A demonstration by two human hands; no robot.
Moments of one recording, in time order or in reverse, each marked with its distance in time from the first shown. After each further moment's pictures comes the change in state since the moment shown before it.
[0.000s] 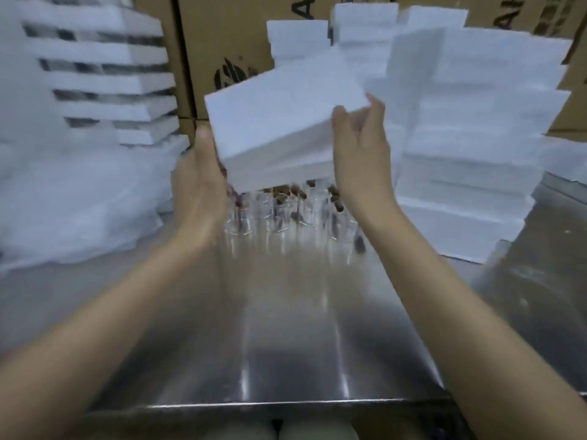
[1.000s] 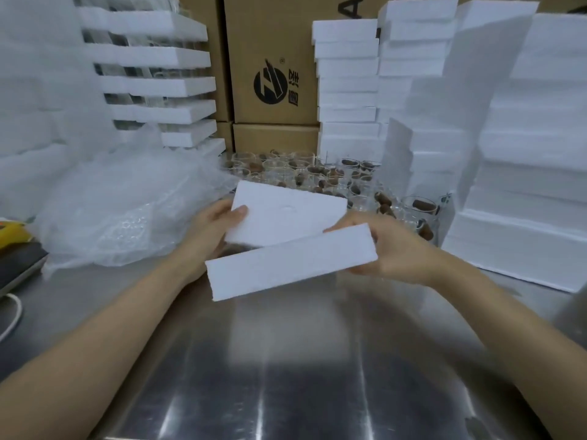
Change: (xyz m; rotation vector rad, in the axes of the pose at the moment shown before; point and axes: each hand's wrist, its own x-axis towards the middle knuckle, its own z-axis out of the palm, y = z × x) left_hand 0.041 -0.127 -0.068 -0.316 -0.393 -0.394; right_hand -0.024 0.081 0.021 -0.094 -0.866 -0.239
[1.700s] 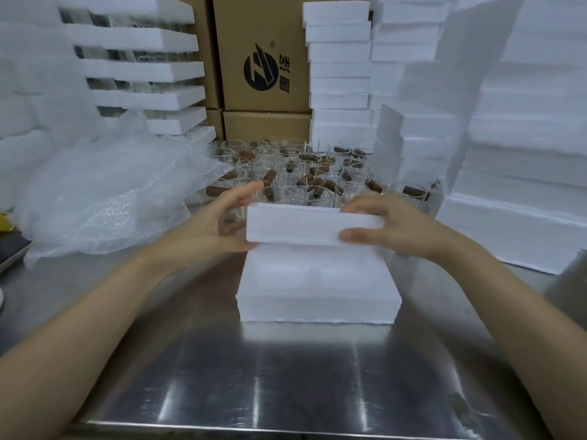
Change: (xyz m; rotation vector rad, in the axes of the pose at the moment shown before) left_hand -0.038 0.022 0.012 0.393 -0.421 0.172; right_hand -0.005 0.005 -0.021 -0.061 -0.057 0.154
